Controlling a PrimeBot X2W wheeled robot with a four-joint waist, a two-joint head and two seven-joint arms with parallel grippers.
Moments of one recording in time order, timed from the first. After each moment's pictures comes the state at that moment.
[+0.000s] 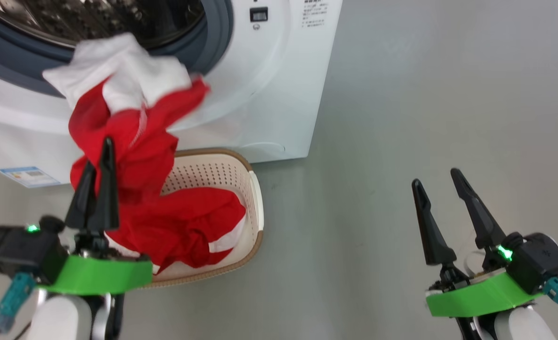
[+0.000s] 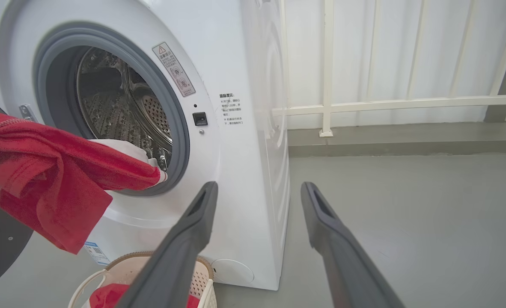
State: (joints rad) left arm -0.31 0.13 -0.04 0.05 -0.23 -0.02 -0.25; right arm -0.08 -0.05 0.07 -0.01 0.28 0.12 -0.26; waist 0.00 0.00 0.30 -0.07
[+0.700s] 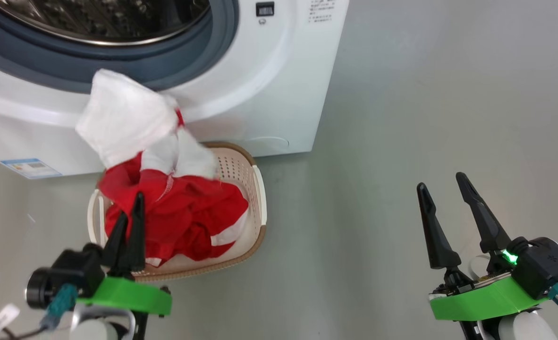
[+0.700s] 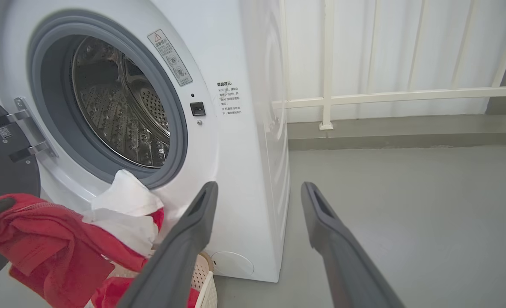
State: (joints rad) left arm -0.23 0.09 -0.07 0.22 -0.23 -0.02 -0.25; right arm -0.05 -0.05 0.06 -0.04 0.28 0.12 -0.26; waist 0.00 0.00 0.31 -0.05
